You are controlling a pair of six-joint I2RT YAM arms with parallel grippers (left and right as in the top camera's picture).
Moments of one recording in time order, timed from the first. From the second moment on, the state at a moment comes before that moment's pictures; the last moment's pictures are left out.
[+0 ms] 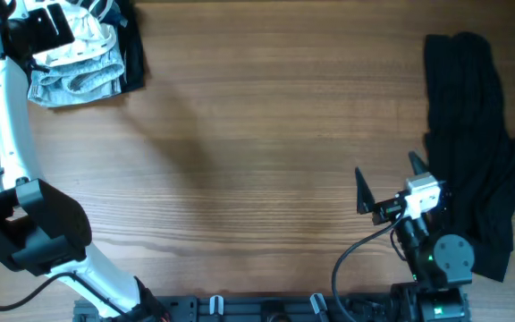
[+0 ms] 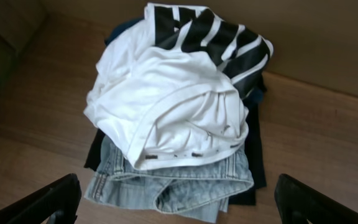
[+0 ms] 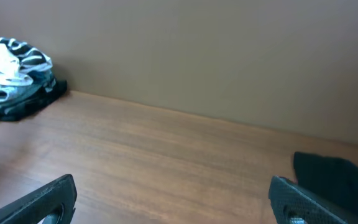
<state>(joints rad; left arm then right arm) 0.33 1.93 1.90 -0.74 0.04 0.01 0.08 0.13 0.10 0.02 -0.18 -0.09</state>
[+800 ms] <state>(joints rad) 0.33 1.93 1.90 -0.74 0.04 0.01 0.08 0.02 0.01 0.02 -0.18 -0.09</state>
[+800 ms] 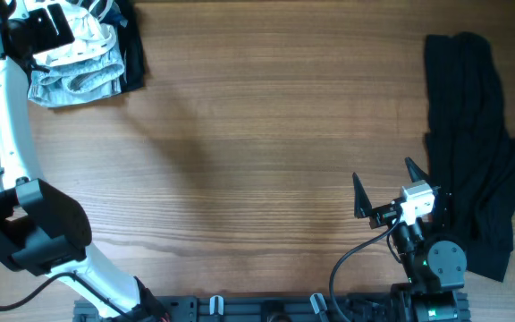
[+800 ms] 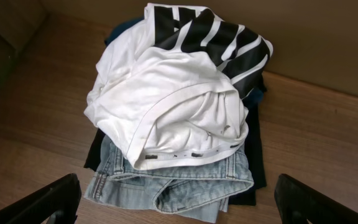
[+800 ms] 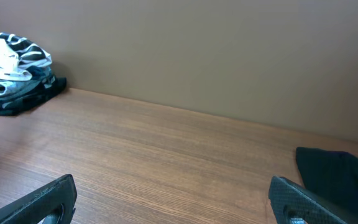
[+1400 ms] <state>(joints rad) 0.25 1.27 1.54 -0.54 0.08 0.01 0.08 0.02 0.01 0.01 -0.18 -0.09</state>
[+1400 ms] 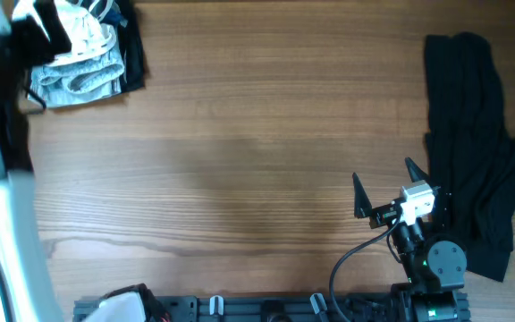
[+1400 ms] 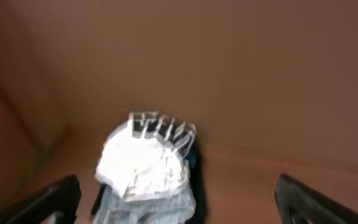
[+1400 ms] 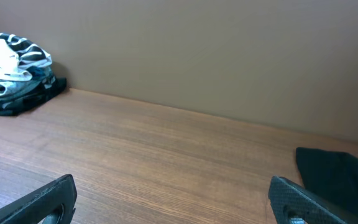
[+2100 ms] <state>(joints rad) 0.16 0.13 0.01 0.17 0.16 -0.04 0.08 0.01 0.01 0.01 -0.18 -0.10</state>
